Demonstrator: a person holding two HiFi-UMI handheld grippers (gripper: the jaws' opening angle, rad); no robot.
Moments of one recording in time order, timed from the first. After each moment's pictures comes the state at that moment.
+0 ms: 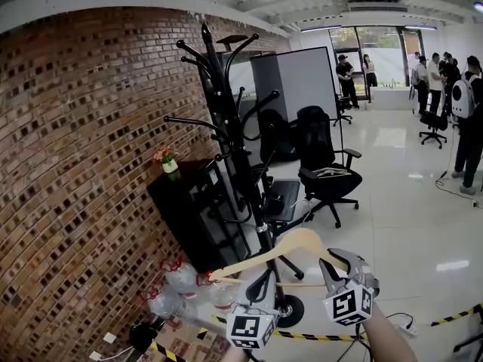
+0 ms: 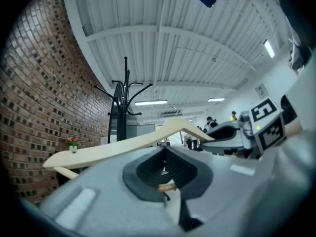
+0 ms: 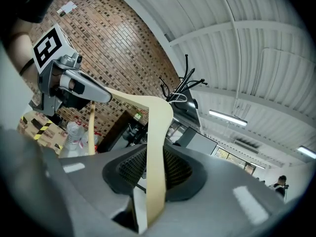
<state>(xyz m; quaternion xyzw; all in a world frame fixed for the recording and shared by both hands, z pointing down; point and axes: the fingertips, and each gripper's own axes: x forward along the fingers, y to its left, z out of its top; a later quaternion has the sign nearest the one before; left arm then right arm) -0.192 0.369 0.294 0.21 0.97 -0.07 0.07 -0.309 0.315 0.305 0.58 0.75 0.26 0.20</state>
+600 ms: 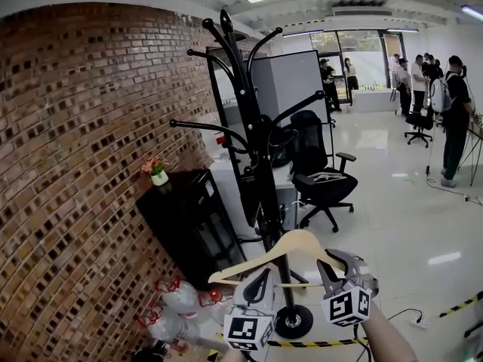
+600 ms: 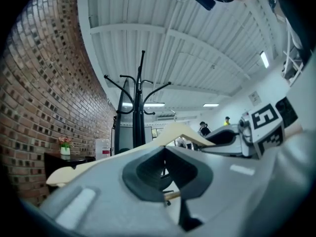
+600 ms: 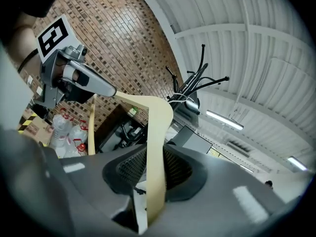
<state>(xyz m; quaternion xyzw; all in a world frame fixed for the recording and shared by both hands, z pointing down) -0.169 0.488 0.276 0.16 0.98 -0.07 0.09 -0.276 0.429 0.297 0.53 0.77 0.29 0.20</state>
